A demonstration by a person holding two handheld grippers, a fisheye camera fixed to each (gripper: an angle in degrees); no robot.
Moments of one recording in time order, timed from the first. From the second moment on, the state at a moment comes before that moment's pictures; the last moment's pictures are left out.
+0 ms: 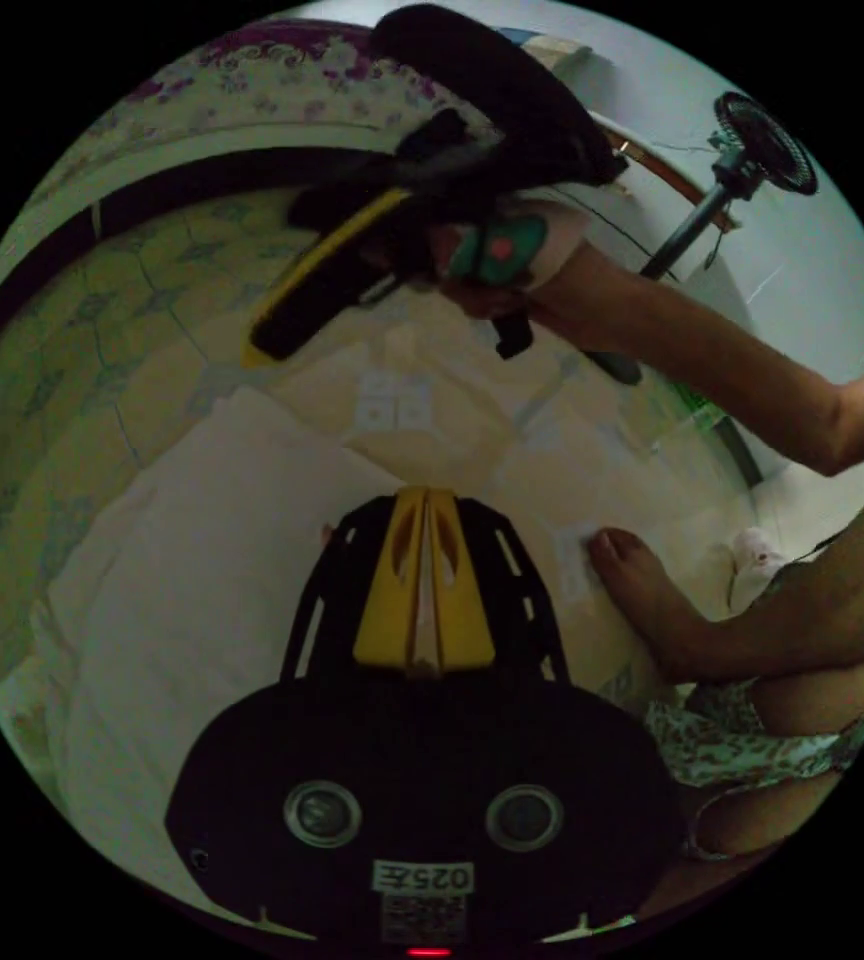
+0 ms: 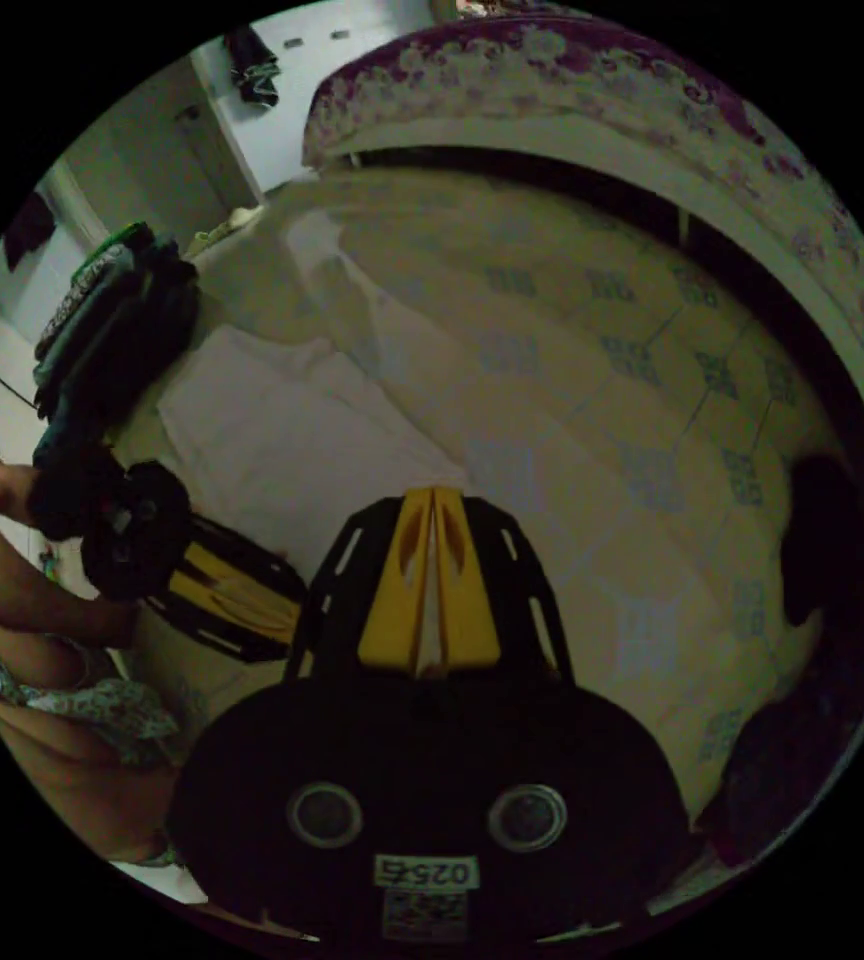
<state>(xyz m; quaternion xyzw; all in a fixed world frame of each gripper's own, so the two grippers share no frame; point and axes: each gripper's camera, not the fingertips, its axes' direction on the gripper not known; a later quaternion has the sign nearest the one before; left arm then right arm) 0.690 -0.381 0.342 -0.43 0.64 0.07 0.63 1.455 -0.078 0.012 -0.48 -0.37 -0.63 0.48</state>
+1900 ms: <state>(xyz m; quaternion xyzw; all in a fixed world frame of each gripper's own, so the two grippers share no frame) 0.438 -0.255 0.540 -0.52 0.50 -0.26 0.64 1.550 -0.231 0.109 -0.62 -0.44 -0.38 0.52</state>
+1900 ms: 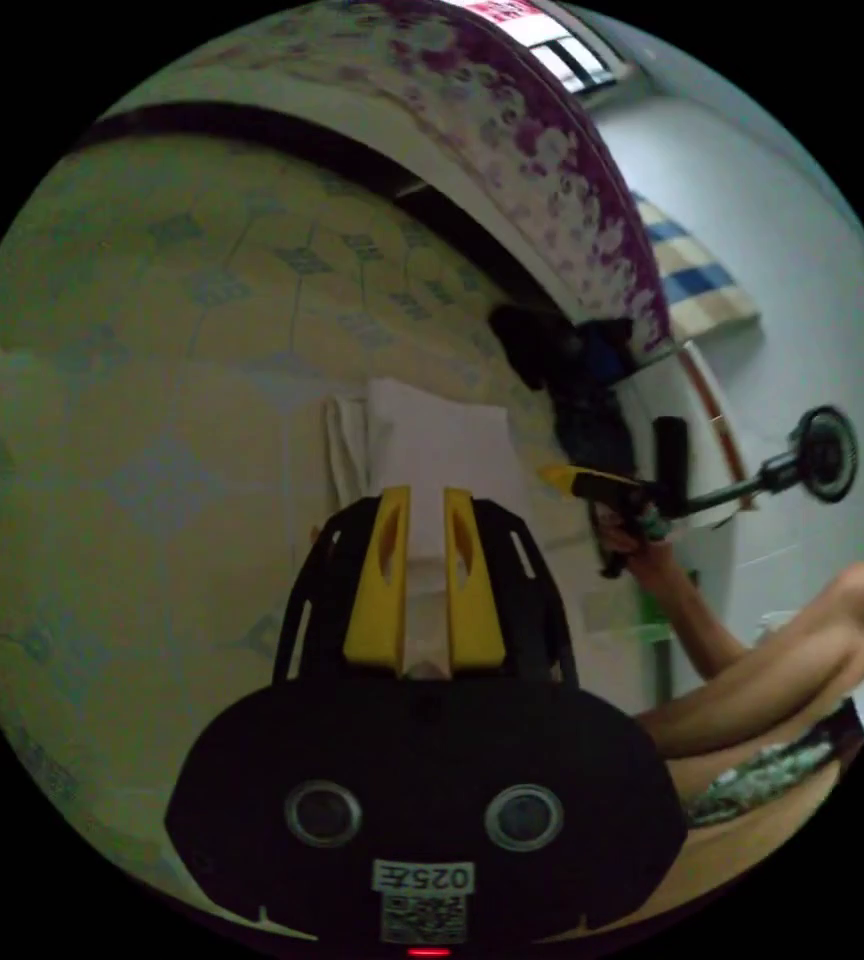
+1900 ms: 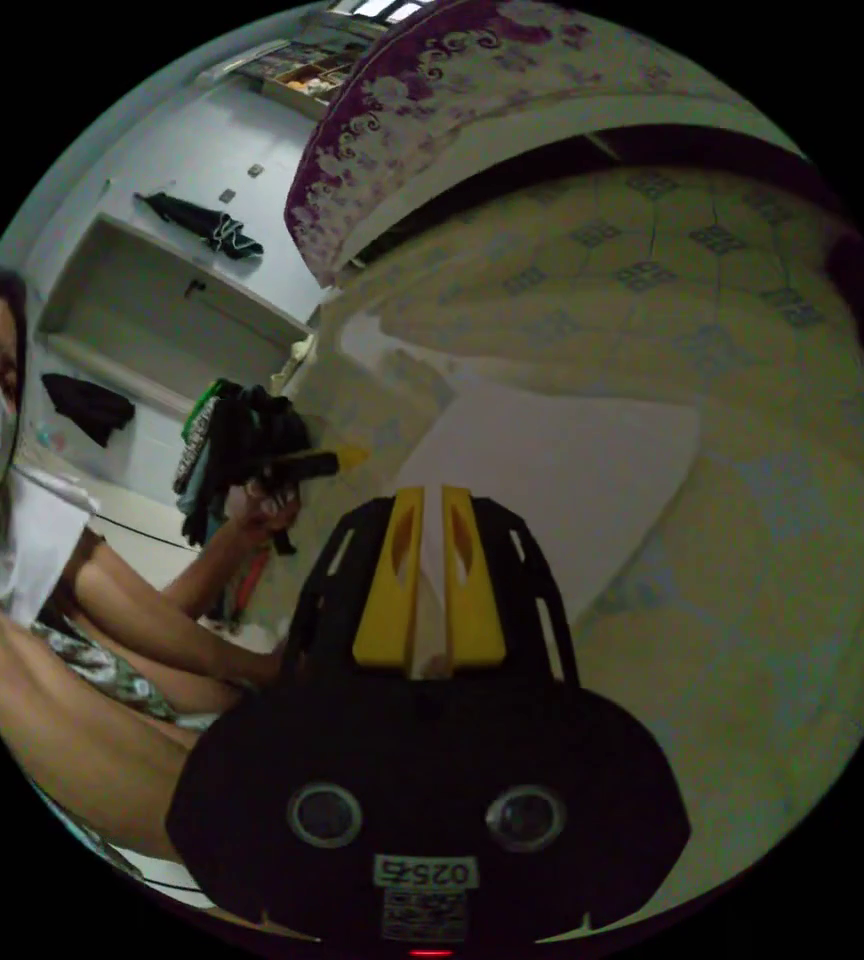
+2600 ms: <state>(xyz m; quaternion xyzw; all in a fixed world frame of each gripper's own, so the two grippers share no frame) 0.384 -0.308 0.615 -0.61 0.37 -0.11 0.69 1.609 -0.100 0.105 -0.61 -0.36 -0.48 0.52</state>
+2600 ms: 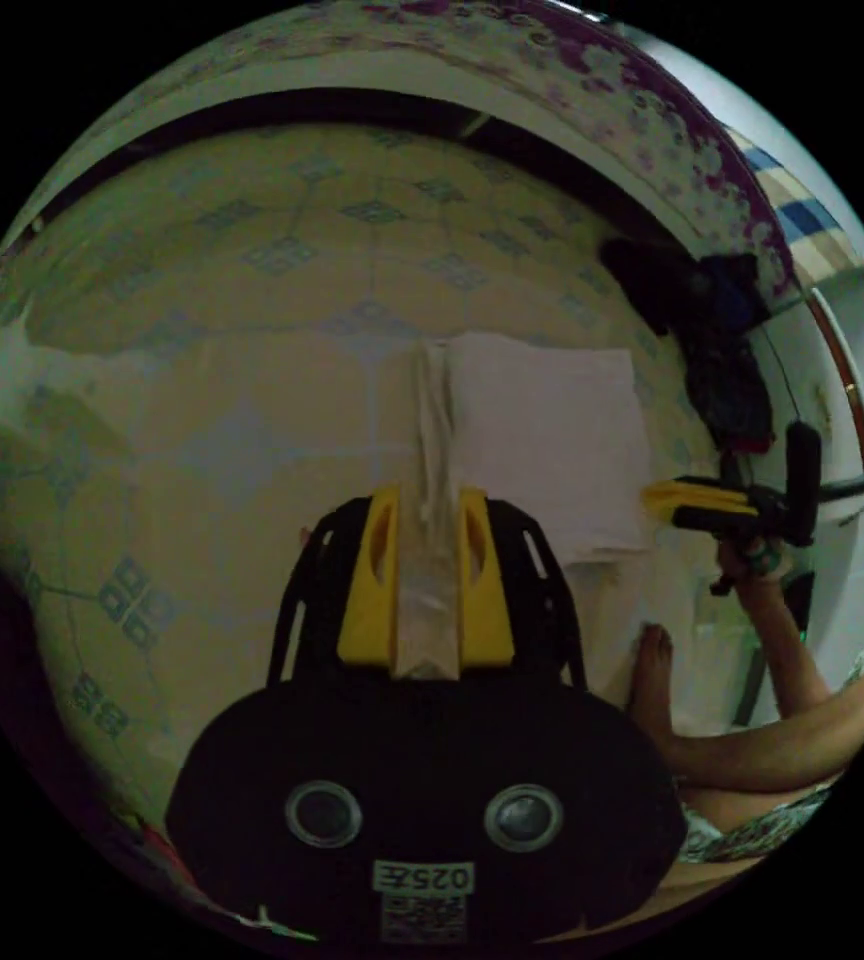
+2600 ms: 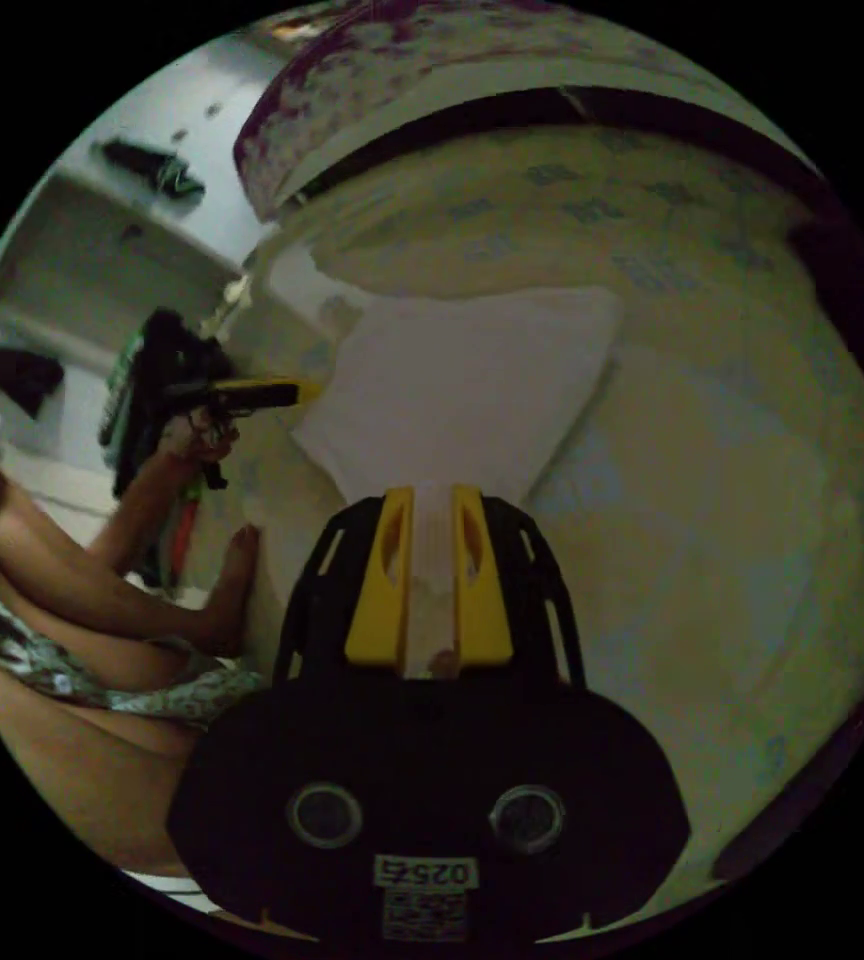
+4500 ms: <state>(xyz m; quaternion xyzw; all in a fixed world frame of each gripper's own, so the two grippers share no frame) -0.696 -0.808 0.758 -0.33 0.08 -0.52 0.78 1.154 0.776 -0.589 -0.70 -0.54 -0.46 -0.11</state>
